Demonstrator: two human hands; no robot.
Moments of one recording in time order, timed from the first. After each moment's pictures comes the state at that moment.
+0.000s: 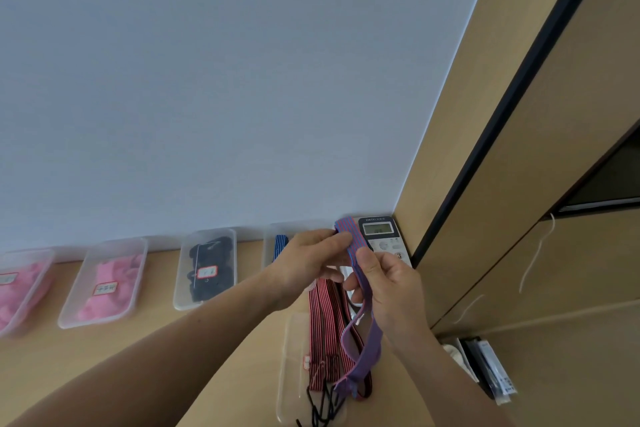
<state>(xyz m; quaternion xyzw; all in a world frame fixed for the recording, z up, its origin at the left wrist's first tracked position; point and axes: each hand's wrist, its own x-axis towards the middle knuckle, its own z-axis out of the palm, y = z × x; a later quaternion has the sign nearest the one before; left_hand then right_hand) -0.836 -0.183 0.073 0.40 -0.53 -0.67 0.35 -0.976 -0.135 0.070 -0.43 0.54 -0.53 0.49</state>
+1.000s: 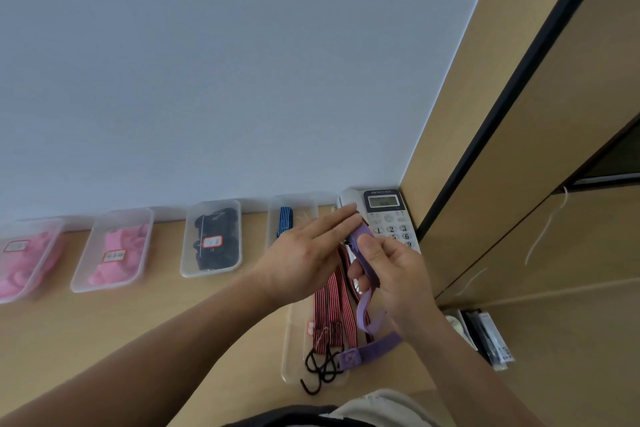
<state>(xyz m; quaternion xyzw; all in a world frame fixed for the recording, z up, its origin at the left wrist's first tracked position) -0.817 -0.166 0.029 0.34 -0.87 -0.03 0.36 -0.982 -0.119 0.065 -0.44 0.50 -0.50 0.55</state>
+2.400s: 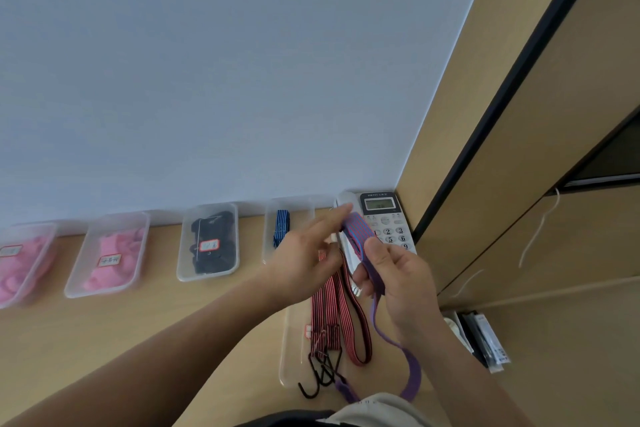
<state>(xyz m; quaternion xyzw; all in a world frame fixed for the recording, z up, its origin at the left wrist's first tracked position) -0.827 -0.159 0.038 0.42 -0.76 -0.29 0.39 -0.983 -0.110 0.069 -0.40 0.52 -0.52 0.55</state>
